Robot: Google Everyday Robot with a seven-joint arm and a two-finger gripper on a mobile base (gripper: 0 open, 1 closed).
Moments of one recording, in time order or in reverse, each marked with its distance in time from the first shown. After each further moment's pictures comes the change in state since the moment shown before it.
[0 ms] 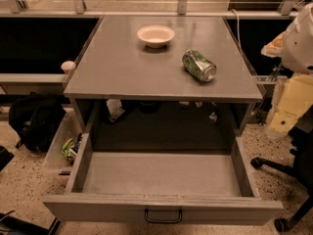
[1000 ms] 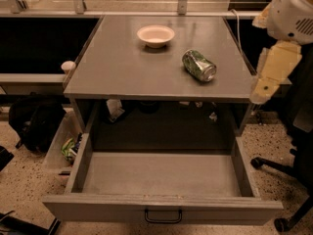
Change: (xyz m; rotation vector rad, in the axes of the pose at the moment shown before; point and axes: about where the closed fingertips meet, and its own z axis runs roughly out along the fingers) arm -0.024 -0.057 -0.009 0.093 -0.009 -0.018
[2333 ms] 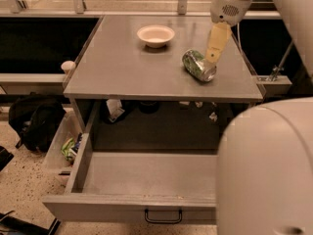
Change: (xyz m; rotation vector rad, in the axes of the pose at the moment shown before) arm -0.057 -0.128 0.121 -0.151 0.024 0.028
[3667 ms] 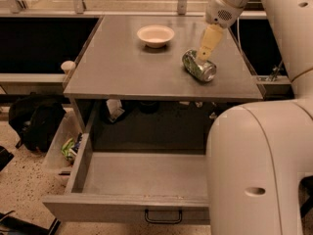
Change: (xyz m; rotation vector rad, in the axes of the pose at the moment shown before) arm -0.023 -0.042 0.029 0.033 -0.174 -0.031
